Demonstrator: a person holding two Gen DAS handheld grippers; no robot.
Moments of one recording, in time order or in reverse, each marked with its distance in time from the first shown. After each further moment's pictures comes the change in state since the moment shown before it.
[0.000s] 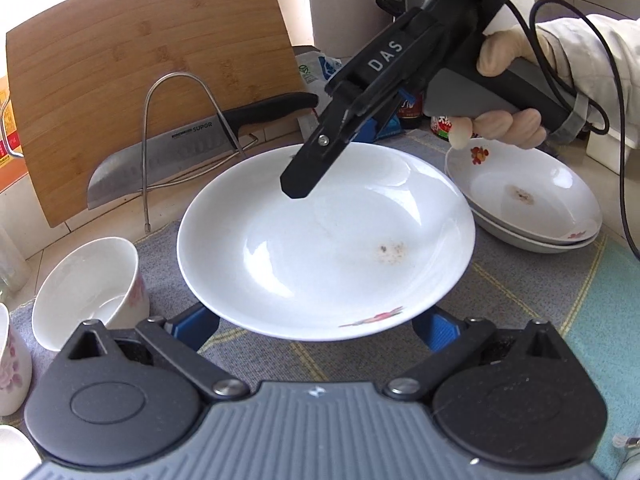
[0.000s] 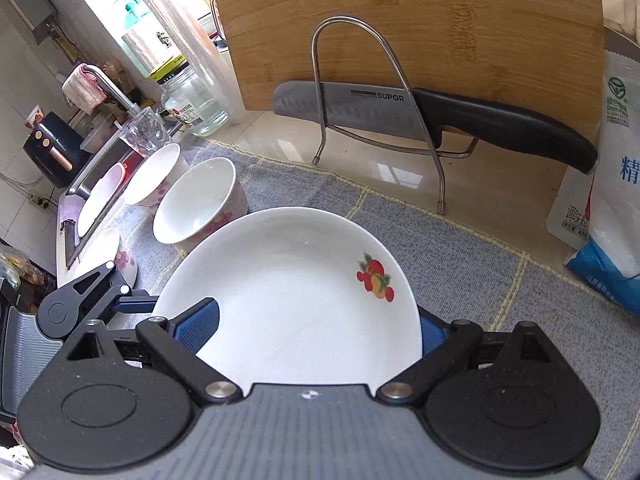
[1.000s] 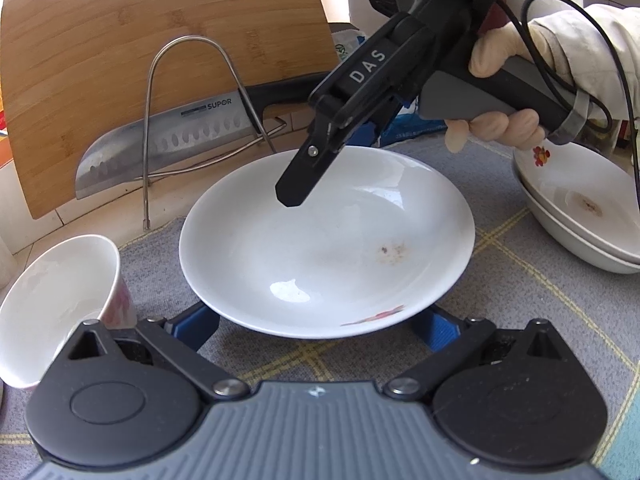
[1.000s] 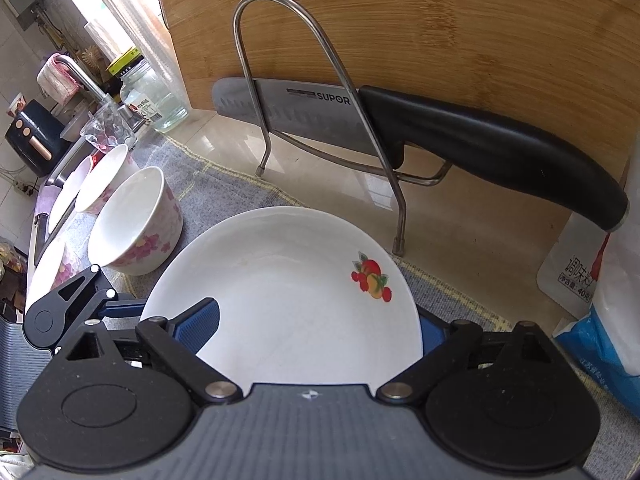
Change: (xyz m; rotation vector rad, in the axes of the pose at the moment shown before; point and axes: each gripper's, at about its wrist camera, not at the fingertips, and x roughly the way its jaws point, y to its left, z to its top) left arm 0.064 0.016 -0.001 -0.039 -0.010 0.052; right arm 0.054 -0.046 0.036 -0.024 0.049 -0.027
